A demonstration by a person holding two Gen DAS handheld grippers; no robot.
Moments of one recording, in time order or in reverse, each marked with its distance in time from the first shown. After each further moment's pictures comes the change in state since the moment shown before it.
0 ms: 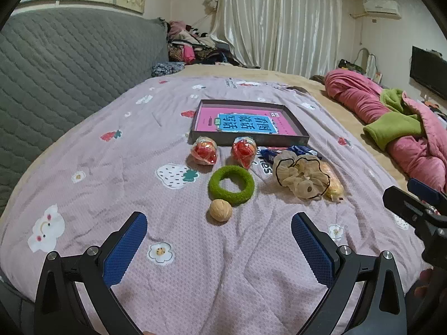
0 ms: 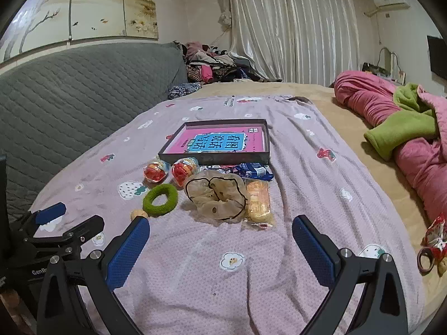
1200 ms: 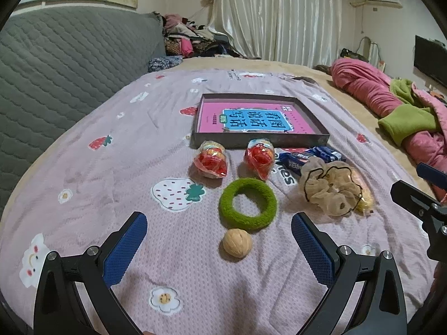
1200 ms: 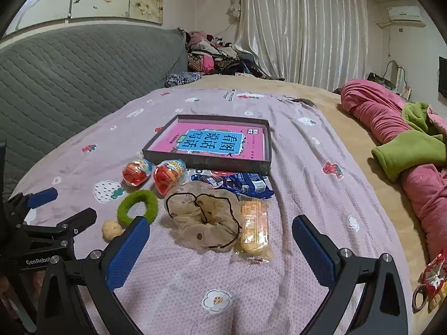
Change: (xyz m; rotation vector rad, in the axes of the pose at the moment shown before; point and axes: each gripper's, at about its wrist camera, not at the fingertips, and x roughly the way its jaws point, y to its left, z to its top) left arm 0.074 0.009 0.030 0.040 0.044 0.023; right arm 0.068 0.001 0.029 -0.103 0.052 -0.053
